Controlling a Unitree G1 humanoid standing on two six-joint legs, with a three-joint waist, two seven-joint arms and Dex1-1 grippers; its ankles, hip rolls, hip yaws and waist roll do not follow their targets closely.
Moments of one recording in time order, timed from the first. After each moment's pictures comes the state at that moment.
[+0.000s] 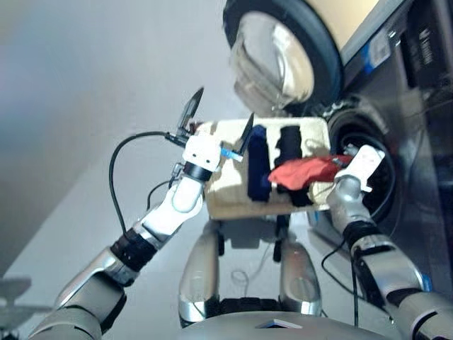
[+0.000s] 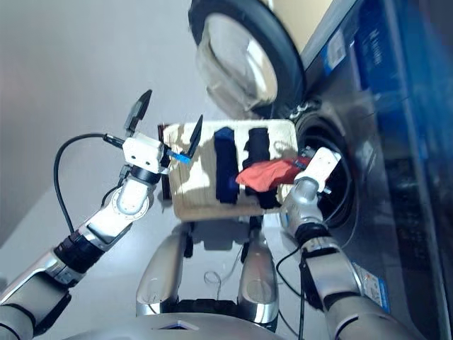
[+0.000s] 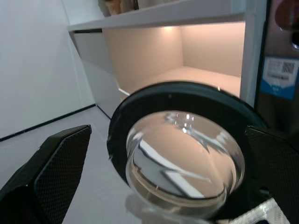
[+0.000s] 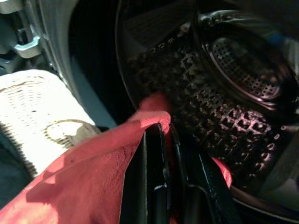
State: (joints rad) left arm -0.48 0.54 -0.64 -0.04 -0.13 -0.39 0.40; right arm -0.63 -0.38 0.10 1.01 0.57 -0.32 -0.54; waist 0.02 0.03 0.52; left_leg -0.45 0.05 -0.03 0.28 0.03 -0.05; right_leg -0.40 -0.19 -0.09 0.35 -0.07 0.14
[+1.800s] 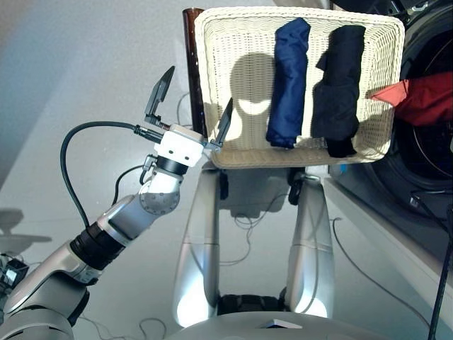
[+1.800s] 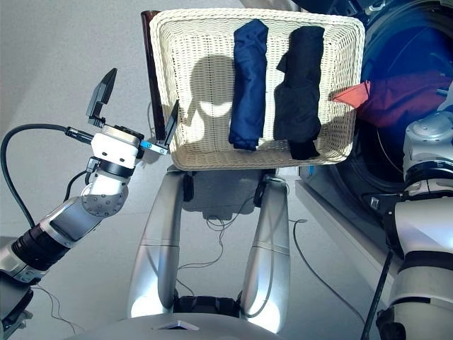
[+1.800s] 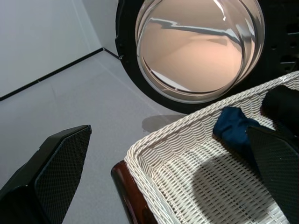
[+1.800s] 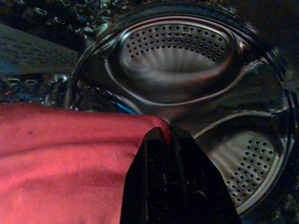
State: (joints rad) left arm -0.48 0.78 -0.62 -0.17 -0.10 -0.34 0.52; right arm -1.05 -0.91 0.33 1.33 0.35 -0.20 -0.72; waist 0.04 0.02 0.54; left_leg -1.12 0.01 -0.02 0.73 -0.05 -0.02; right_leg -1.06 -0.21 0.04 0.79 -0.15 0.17
